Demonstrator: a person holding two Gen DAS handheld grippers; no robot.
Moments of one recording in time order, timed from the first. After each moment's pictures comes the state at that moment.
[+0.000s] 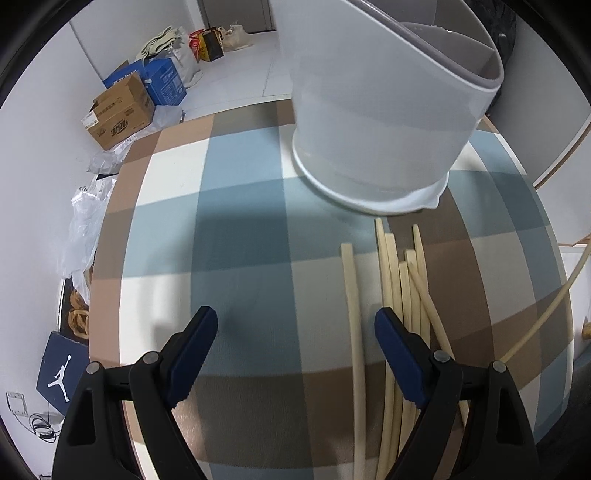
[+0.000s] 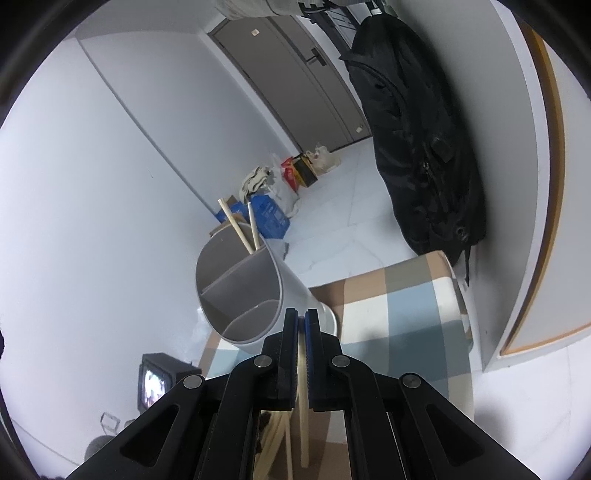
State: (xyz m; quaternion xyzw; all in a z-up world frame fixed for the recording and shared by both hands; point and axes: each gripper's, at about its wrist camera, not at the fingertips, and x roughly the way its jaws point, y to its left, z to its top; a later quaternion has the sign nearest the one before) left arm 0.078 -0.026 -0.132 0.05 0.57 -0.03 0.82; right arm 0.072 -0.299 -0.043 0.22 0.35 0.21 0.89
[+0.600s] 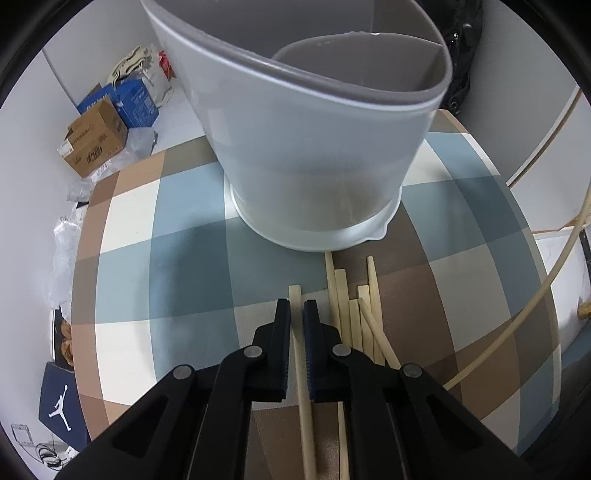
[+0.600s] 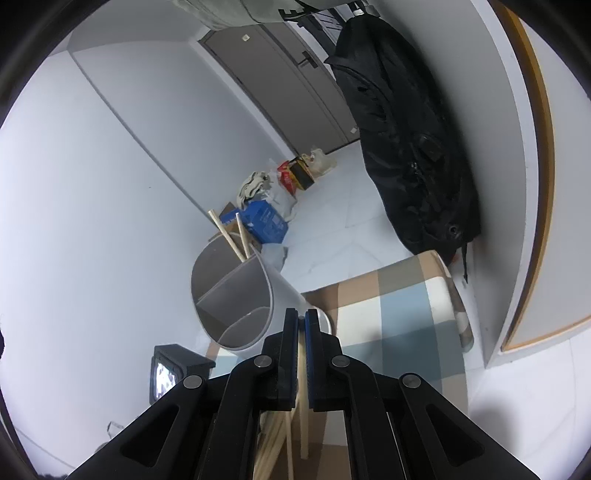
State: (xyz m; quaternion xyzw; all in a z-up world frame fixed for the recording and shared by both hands) left arm 0.079 -0.047 -0.124 0.07 0.55 -0.08 0.83; right arm 0.075 -0.311 -0.046 0.24 0.35 0.20 0.88
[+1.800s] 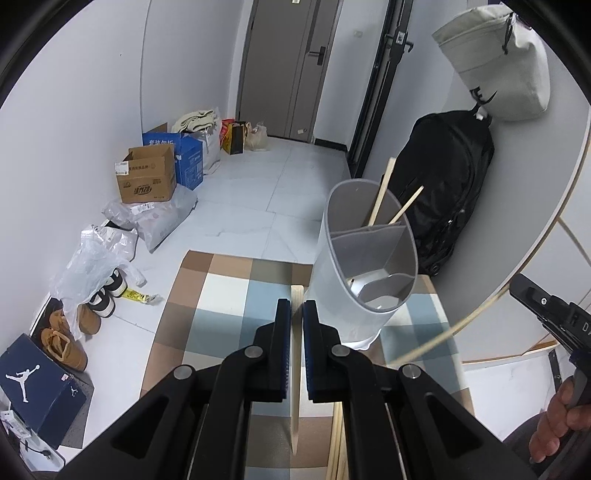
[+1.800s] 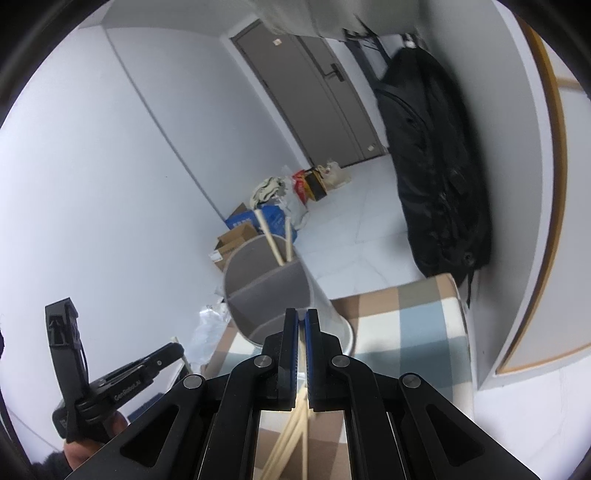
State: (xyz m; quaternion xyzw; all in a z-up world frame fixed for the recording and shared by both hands) left arm 0.041 0.016 -0.015 -0.09 0.37 -0.04 0.92; right arm 0.050 -0.278 -0.012 0.18 0.31 0.22 0.91
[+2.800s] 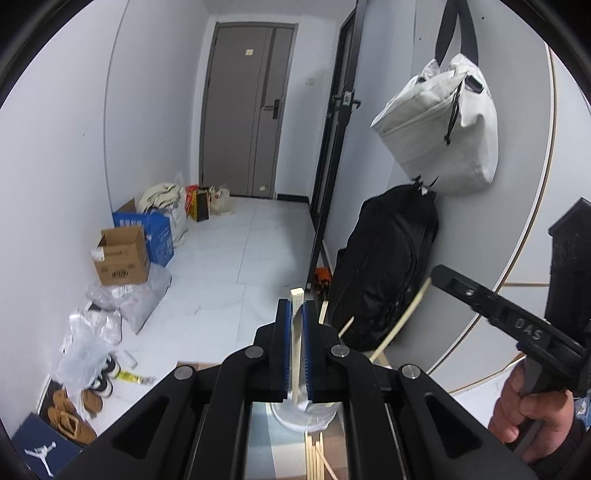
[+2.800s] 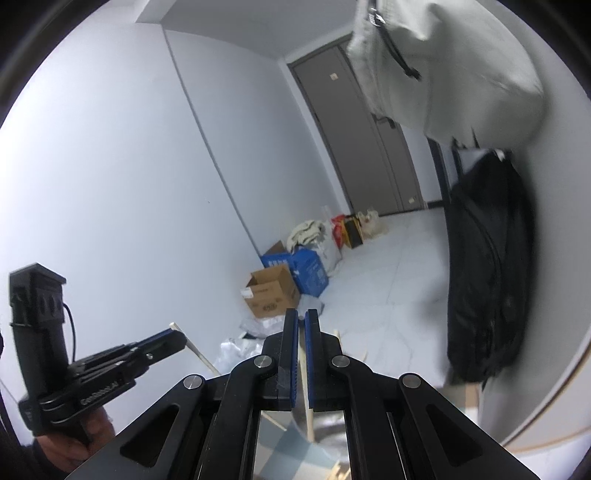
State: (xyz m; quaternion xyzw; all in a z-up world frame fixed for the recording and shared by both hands) left arm 0.061 0.003 0.109 -0.05 0.27 -0.11 0.96; right arm 0.094 -0.238 0.107 0.13 0.23 0.27 0.93
